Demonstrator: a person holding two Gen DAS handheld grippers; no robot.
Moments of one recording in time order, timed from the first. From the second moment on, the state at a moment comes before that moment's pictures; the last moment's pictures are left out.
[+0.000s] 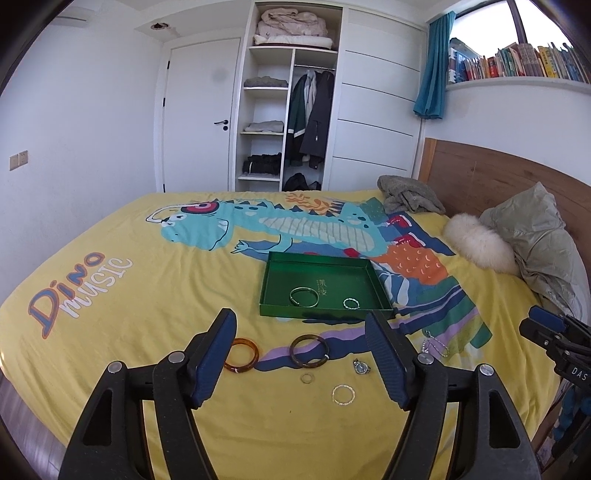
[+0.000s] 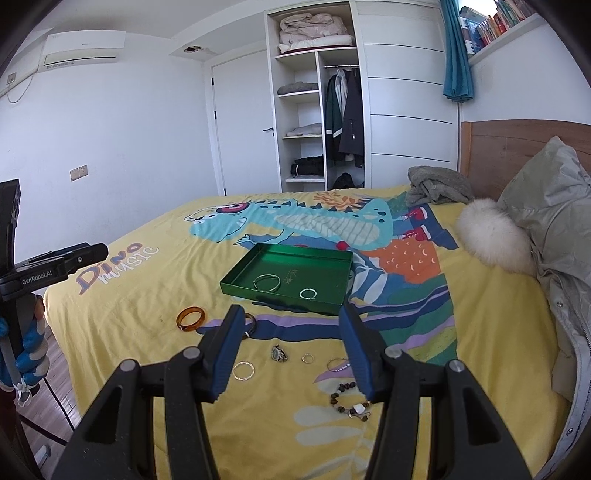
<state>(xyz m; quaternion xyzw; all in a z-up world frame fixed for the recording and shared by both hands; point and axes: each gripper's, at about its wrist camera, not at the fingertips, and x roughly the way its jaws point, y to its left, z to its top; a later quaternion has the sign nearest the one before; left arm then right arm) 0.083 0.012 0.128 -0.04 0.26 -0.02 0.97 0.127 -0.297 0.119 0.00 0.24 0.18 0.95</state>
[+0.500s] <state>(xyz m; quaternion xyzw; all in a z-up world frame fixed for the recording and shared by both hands) 0.094 0.006 0.105 -0.06 0.28 -0.02 0.96 0.140 -0.309 0.090 0.01 0.26 0.19 0.95</state>
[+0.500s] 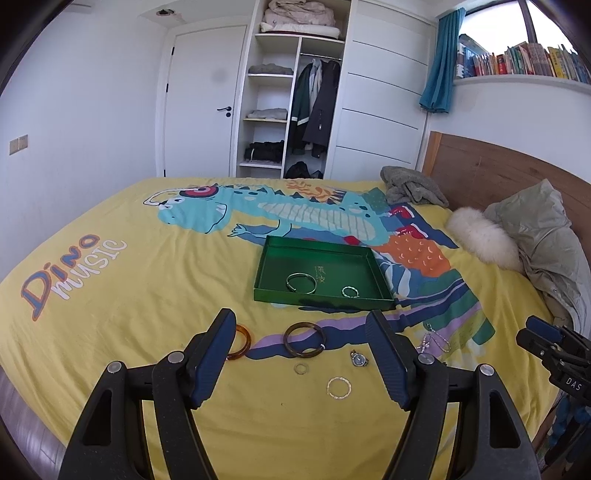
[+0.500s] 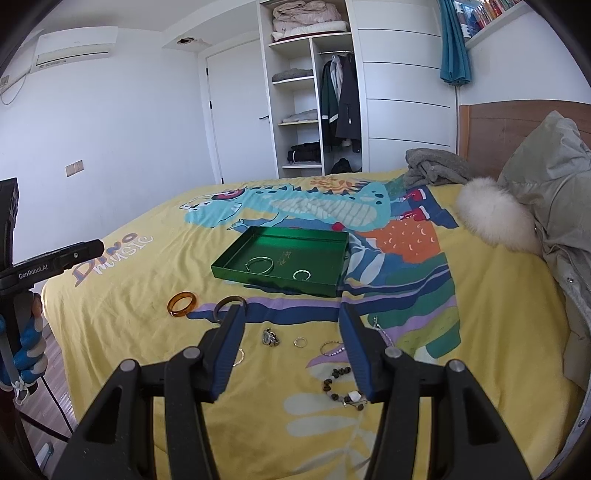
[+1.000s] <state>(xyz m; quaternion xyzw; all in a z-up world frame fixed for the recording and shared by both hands) 0.107 -0.007 0.076 -0.05 0.30 -0.03 0.95 0.152 -0.330 0.060 0.03 0.29 0.17 0.94</state>
